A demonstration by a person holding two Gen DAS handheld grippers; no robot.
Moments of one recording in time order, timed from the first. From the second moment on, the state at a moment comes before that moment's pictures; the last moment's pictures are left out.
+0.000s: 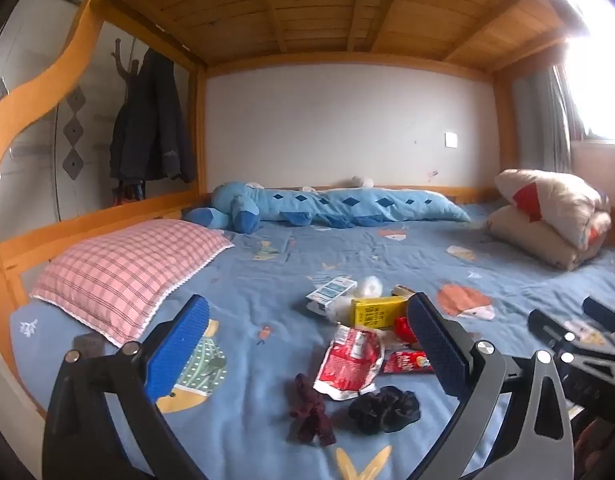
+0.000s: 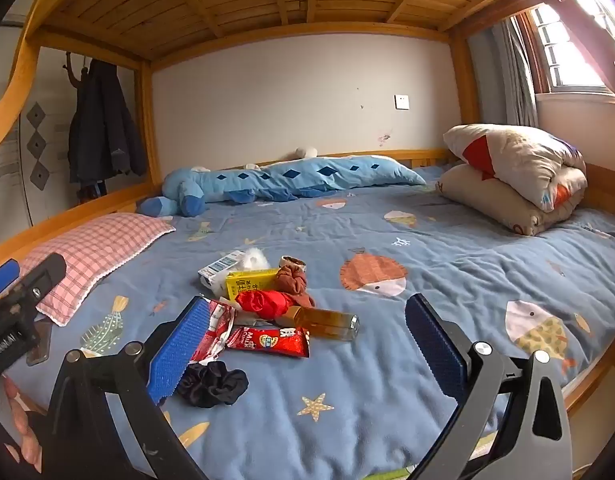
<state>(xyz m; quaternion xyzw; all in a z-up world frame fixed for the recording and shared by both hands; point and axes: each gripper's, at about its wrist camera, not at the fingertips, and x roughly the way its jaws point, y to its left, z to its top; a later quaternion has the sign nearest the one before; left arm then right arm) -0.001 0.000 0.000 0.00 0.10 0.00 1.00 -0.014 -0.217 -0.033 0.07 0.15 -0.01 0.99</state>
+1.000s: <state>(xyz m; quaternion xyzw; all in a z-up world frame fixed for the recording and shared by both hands) 0.024 0.032 -0.052 0.02 0.16 0.00 0.99 -0.011 -0.197 -0.052 0.07 0.13 0.04 0.99</state>
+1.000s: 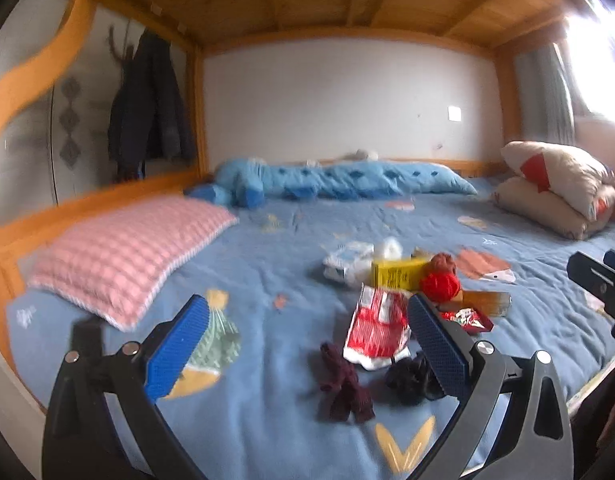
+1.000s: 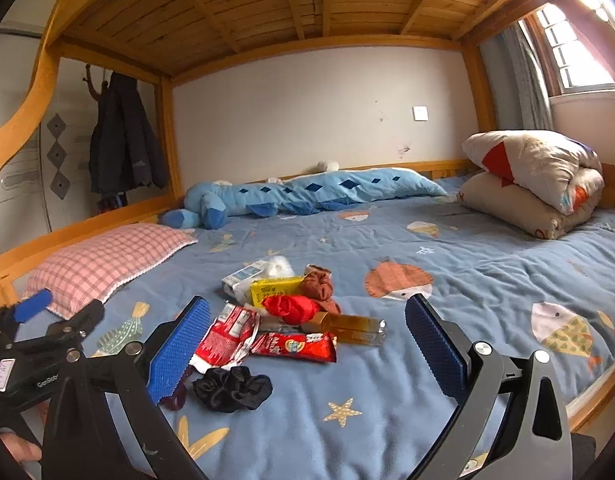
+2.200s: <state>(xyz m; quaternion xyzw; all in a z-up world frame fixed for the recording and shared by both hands) 0.037 0.030 -0.059 0.03 0.18 -0.01 0.98 0.013 -0.175 -0.057 0.04 0.17 0.06 0.98</state>
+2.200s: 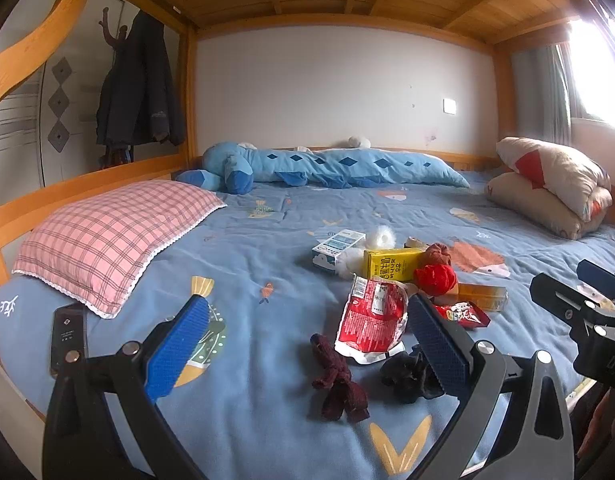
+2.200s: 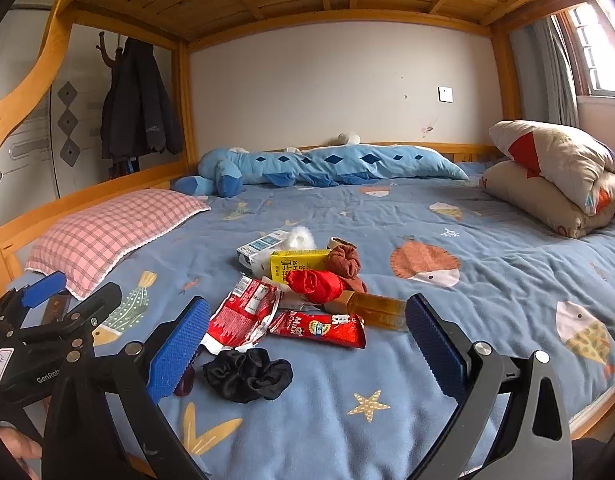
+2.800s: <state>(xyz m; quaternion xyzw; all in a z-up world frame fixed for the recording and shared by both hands) 0.041 0.034 -0.058 0.02 0.19 -0.01 0.98 0.016 -0.171 -0.060 0.03 0.18 0.06 0.98</state>
